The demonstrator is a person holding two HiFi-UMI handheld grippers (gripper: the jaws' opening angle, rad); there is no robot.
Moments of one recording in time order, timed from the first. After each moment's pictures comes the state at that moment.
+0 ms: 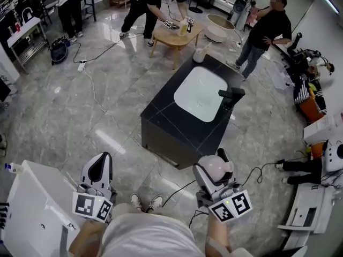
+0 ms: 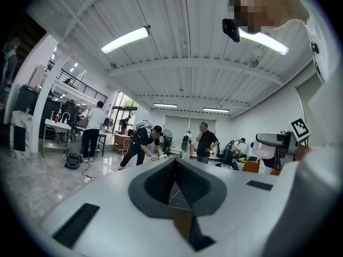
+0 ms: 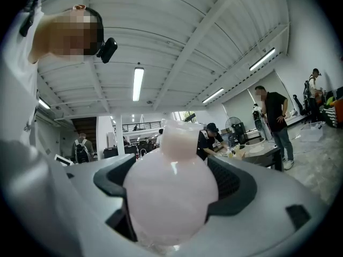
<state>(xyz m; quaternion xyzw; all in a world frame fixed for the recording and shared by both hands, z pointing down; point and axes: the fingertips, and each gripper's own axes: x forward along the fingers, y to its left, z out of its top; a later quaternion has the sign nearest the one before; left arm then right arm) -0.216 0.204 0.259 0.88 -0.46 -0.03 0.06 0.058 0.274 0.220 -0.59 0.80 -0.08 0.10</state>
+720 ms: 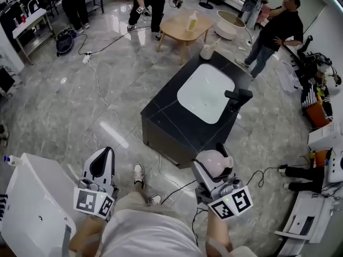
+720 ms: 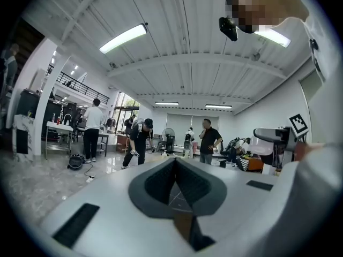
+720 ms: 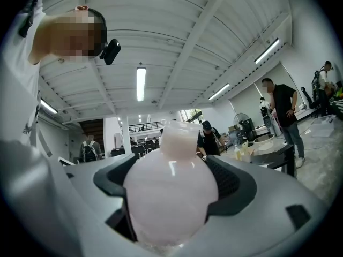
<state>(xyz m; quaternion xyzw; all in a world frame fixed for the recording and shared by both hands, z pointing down) -0.182 0.176 0.274 0.88 -0.48 -0.01 0.05 0.075 0.228 0.229 -0.55 0.82 -0.09 0.10</state>
